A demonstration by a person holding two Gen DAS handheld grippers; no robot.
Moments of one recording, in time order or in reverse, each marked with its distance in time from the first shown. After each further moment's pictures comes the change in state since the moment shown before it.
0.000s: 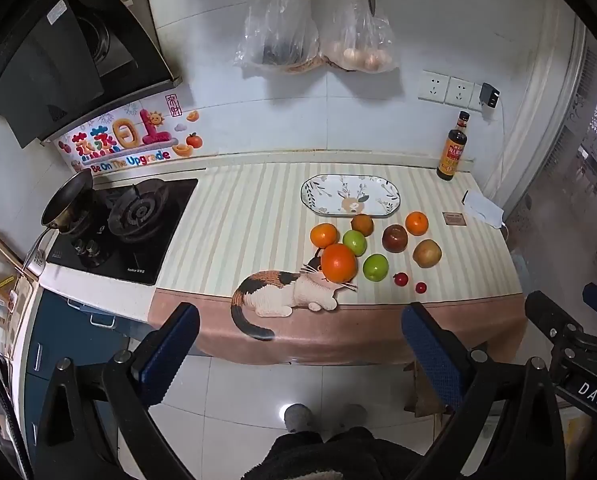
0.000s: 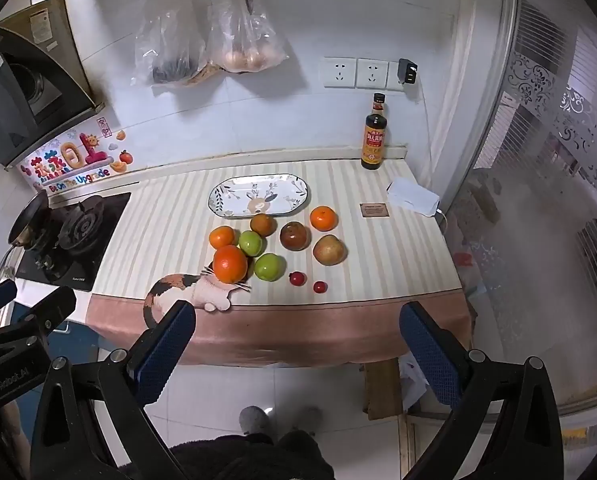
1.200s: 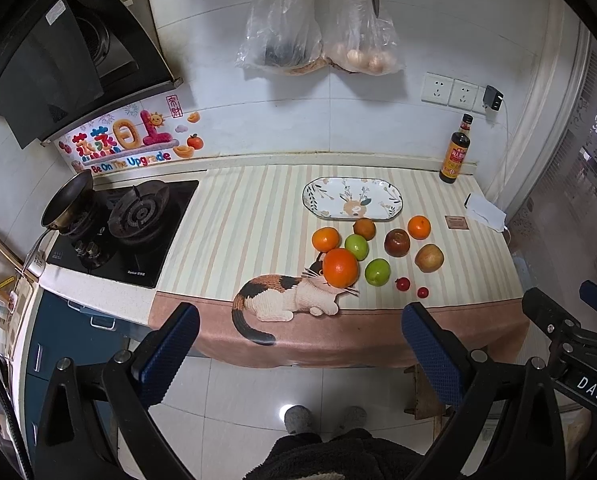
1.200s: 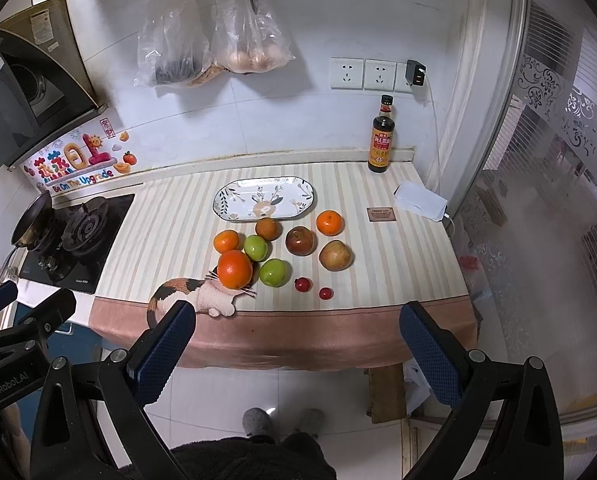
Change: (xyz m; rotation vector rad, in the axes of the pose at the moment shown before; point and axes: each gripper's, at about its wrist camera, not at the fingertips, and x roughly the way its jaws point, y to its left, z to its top) left arm 0.000 -0.001 0.000 0.001 -0.014 -0.004; right arm 0.010 0.006 0.005 -0.007 -0.002 0.018
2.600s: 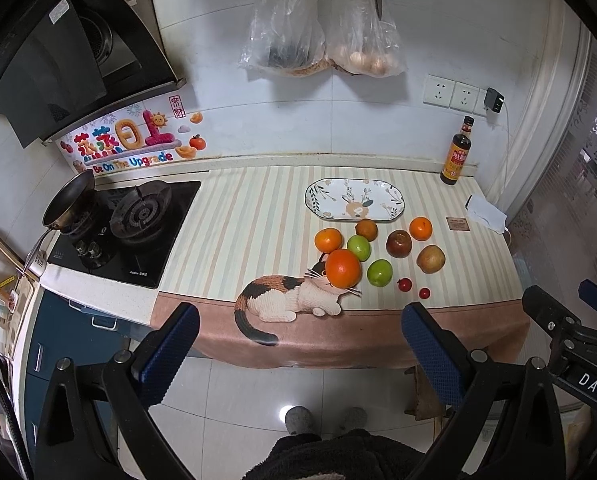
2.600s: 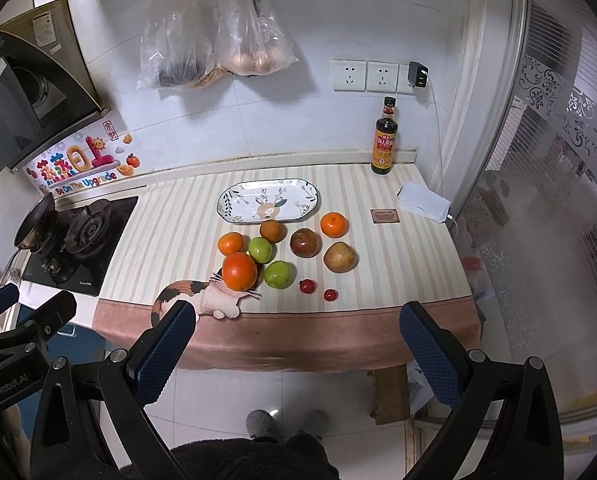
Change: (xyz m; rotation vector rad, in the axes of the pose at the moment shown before) left arm 0.006 0.006 0.002 -0.003 -0.003 0.001; right arm -0.001 -0.001 0.004 0.009 -0.005 0.012
